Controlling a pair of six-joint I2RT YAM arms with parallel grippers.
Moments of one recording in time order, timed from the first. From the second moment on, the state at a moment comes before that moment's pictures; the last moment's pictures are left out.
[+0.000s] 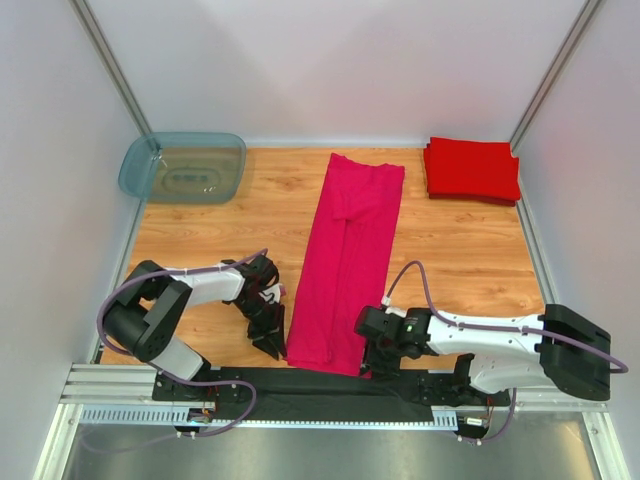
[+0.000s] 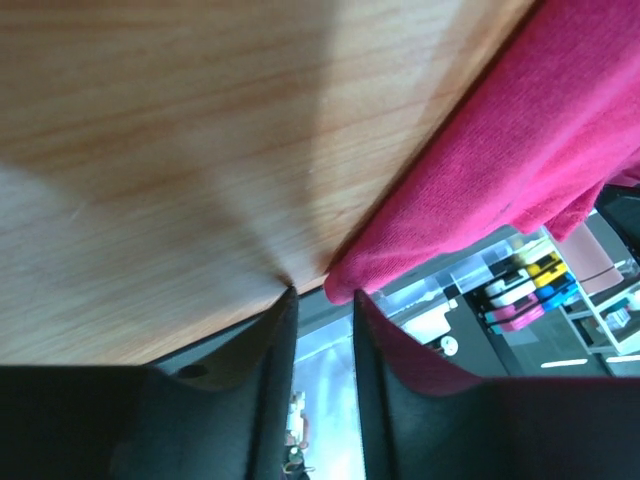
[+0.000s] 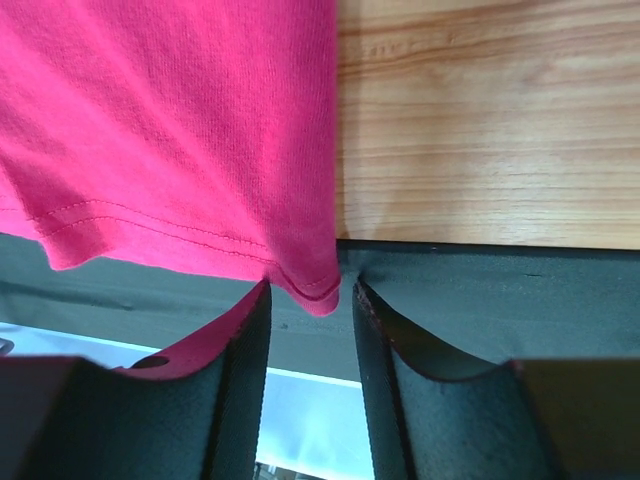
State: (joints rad) left arm -0.59 1.54 0.62 -0.67 0.61 -0.61; right arm 1.21 1.22 0.54 -0.63 -0.06 1.47
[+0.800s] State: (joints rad) left arm -0.61 1.47 0.69 -0.70 0.55 -0.62; right arm 1.20 1.17 0.55 -0.70 -0.03 1.43
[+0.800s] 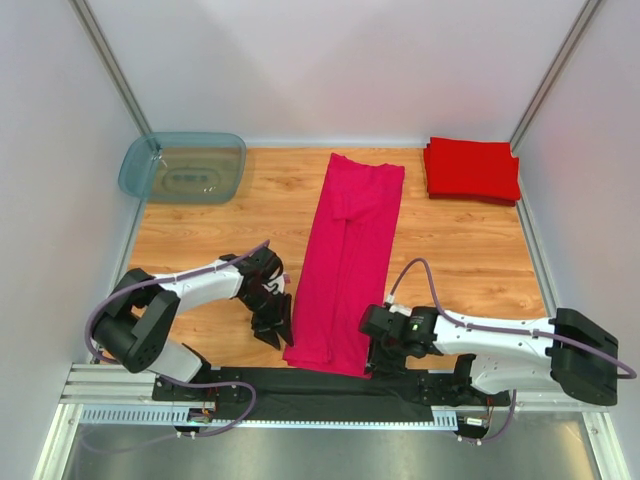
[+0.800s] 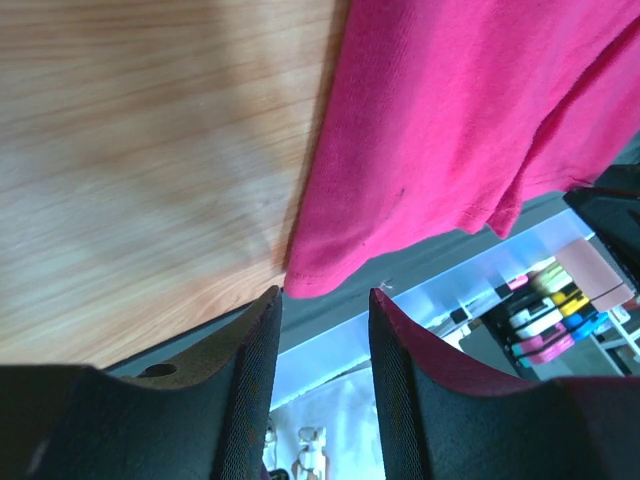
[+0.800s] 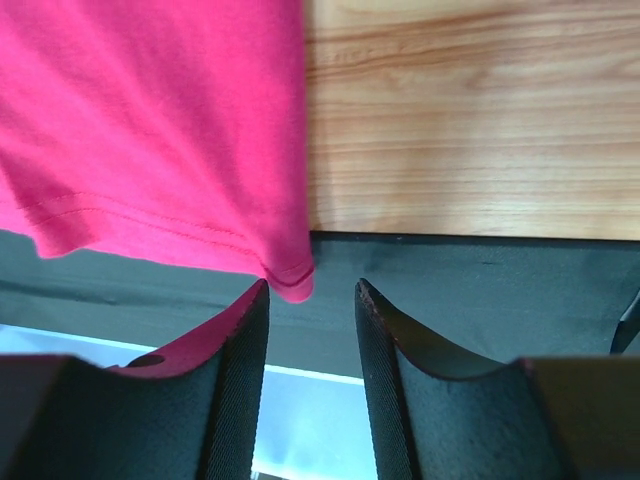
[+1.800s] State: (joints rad) left arm -0.65 1.52 0.72 -0.75 0.56 -0.69; right arm 1.19 1.19 0.60 -0.73 -0.03 1.42
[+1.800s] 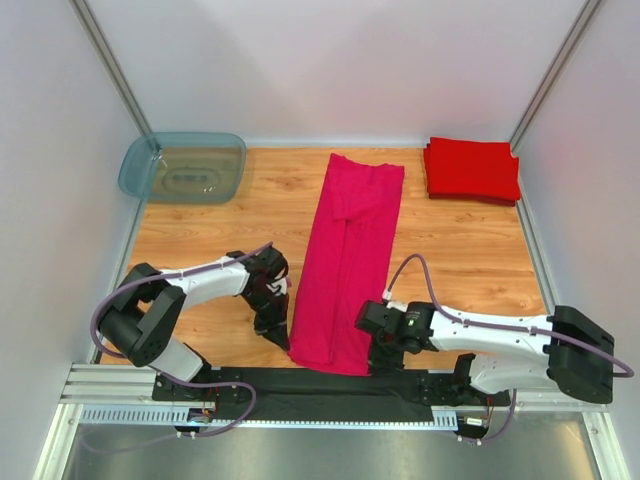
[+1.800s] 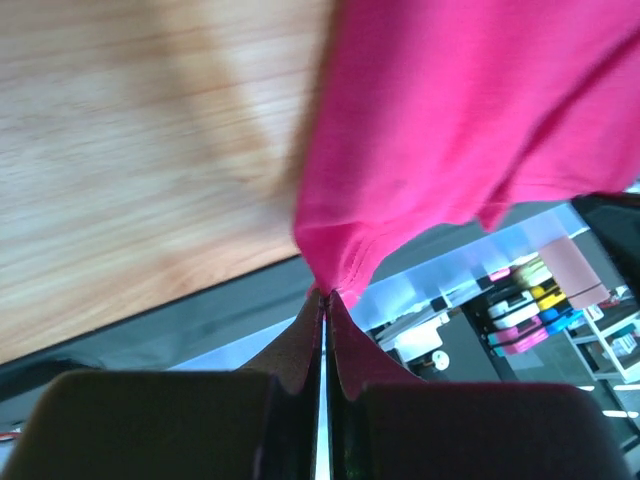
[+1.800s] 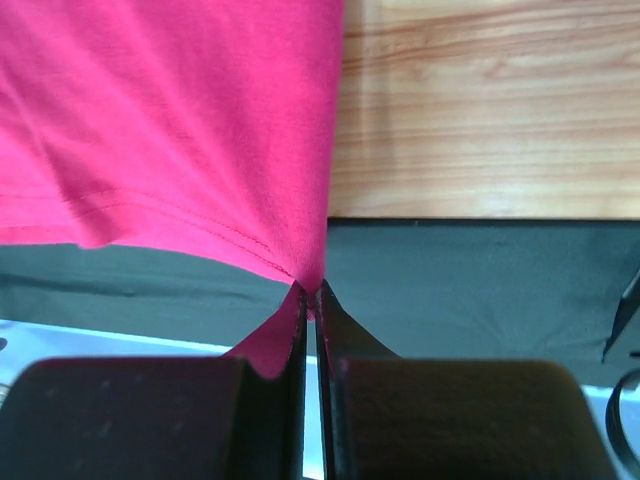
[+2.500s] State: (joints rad) left arm -0.48 1.99 1.48 -1.01 0.52 -0.65; right arm 0.61 1.51 1.09 -0.95 -0.05 0.90
